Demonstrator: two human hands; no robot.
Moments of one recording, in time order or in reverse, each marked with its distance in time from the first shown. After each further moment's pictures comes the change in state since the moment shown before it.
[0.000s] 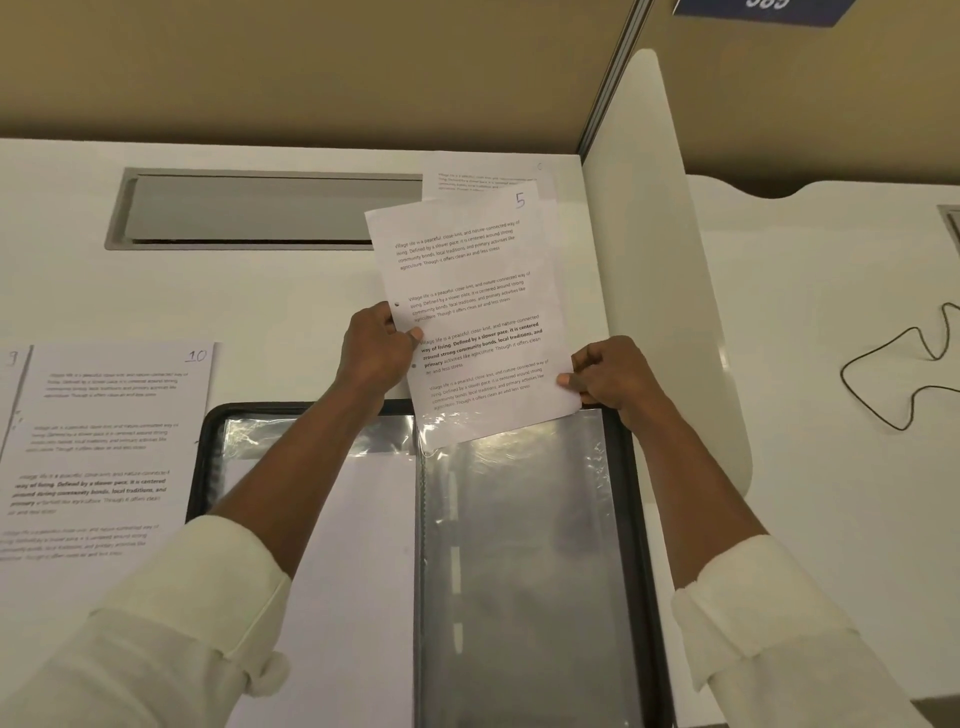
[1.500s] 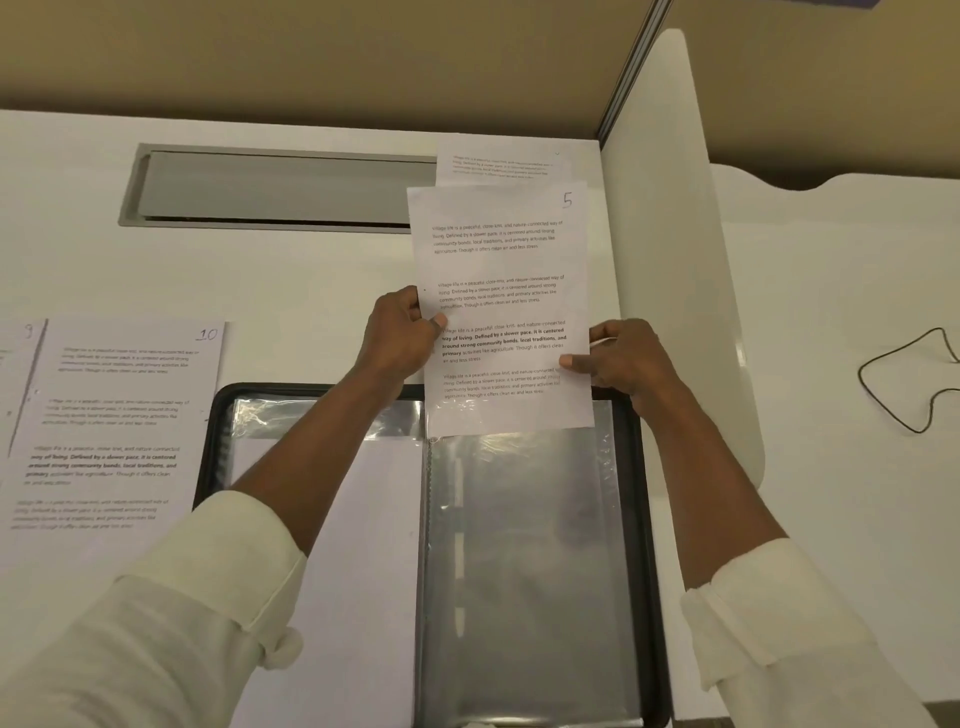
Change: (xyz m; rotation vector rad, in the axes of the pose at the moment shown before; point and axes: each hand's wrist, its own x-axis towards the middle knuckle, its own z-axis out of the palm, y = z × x) left_hand -0.003 0.000 0.010 -0.004 -0.074 0.010; right_hand -0.001 -0.012 -0.006 0.104 -0.054 -0.021
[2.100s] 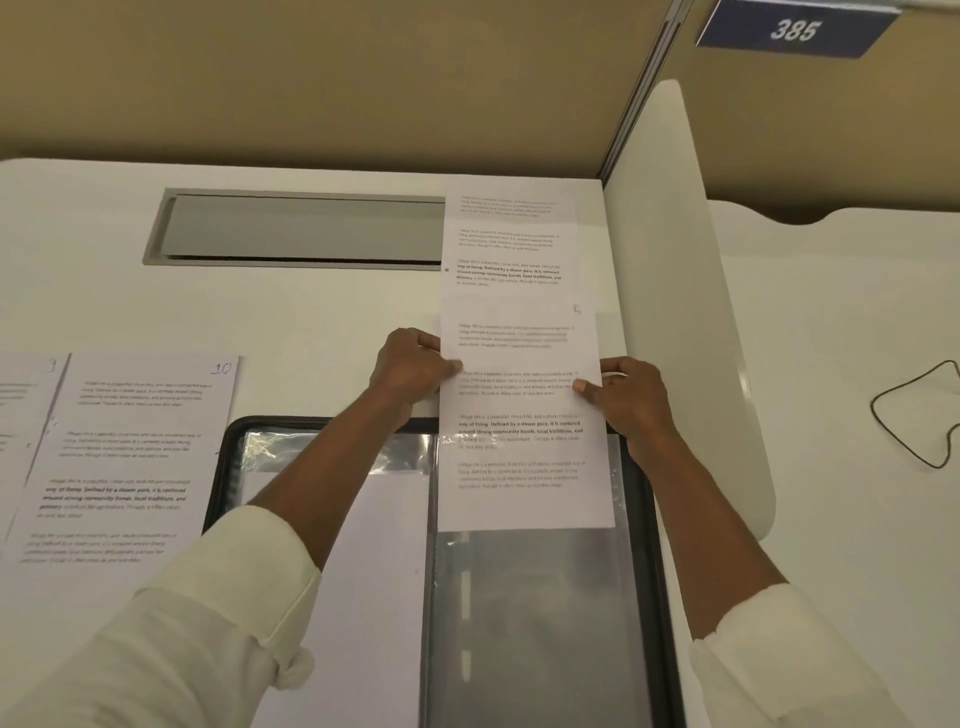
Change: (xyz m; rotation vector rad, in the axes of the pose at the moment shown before) left_hand 0.017 0.002 0.000 0.084 0.005 -0.226; right_hand 0.006 0.024 0.014 0.058 0.161 -0.039
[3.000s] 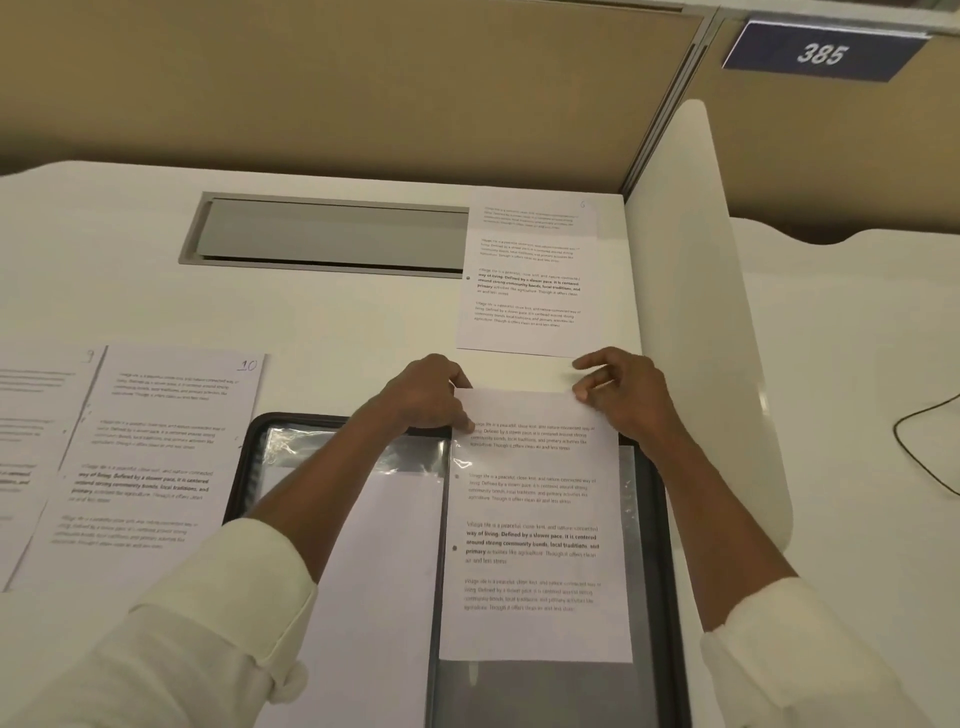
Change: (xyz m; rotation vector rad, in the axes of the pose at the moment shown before) left_hand -0.018 -0.005 -0.017 0.616 -0.262 0.135; right_hand -0.002 -0.028 0.001 -0.208 -0.151 -0.246
